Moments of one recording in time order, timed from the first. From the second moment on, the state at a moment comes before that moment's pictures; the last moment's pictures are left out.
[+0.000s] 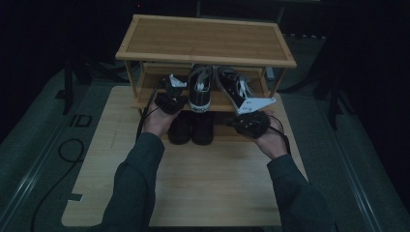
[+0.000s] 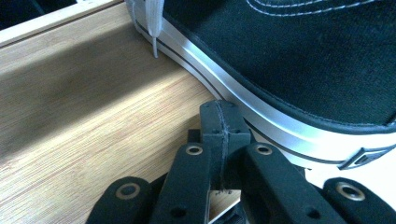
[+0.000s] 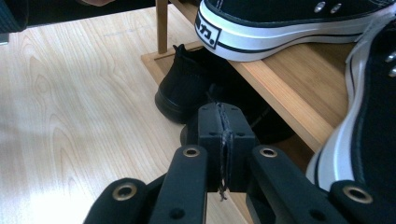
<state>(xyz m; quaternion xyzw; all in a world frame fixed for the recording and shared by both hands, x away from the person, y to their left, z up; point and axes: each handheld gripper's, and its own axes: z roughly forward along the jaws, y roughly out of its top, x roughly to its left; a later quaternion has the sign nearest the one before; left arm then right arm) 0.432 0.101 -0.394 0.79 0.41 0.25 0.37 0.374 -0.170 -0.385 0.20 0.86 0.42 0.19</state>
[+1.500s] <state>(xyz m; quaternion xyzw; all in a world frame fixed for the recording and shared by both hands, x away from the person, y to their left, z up) 0.433 0.103 -0.394 0.80 0.41 0.25 0.37 0.376 -0.246 -0.393 0.26 0.85 0.41 0.21</state>
